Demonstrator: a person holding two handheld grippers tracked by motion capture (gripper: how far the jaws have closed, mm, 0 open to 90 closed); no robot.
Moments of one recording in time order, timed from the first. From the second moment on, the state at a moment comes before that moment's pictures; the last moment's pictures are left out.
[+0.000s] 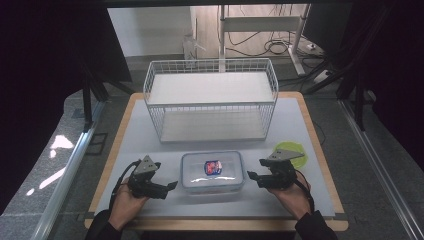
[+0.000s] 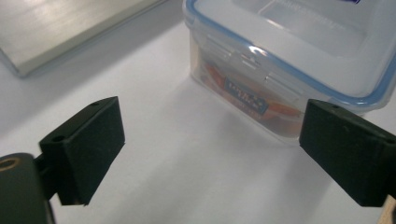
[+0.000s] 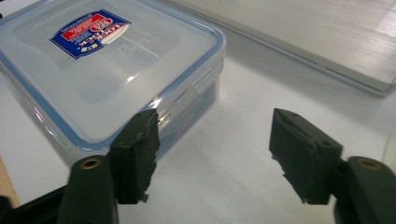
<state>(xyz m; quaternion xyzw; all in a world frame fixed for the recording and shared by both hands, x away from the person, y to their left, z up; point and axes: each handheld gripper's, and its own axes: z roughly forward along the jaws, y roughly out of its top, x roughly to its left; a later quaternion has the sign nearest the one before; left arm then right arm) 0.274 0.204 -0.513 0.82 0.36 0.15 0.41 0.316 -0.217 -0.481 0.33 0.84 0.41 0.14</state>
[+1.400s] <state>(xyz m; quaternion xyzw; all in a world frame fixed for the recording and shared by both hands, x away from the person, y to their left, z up) 0.320 0.171 -0.517 0.82 0.36 -0.09 0.44 0.357 -0.177 -0.494 0.36 0.84 0.39 -0.10</state>
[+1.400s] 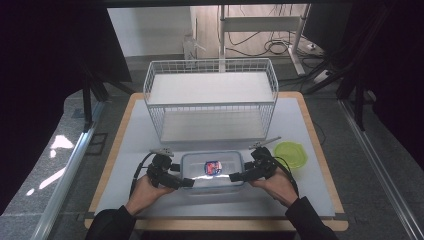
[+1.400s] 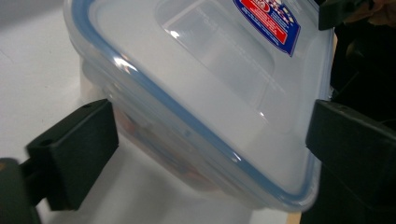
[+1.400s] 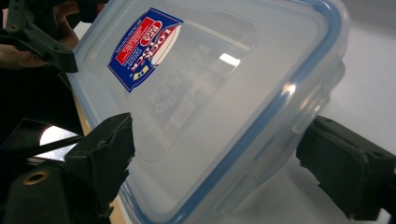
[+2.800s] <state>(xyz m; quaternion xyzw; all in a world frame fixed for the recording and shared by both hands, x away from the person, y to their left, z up) 0.290 0.191 -0.510 0.75 0.40 -0.07 0.52 0.310 -0.205 -0.483 0.41 0.78 0.46 -0.07</state>
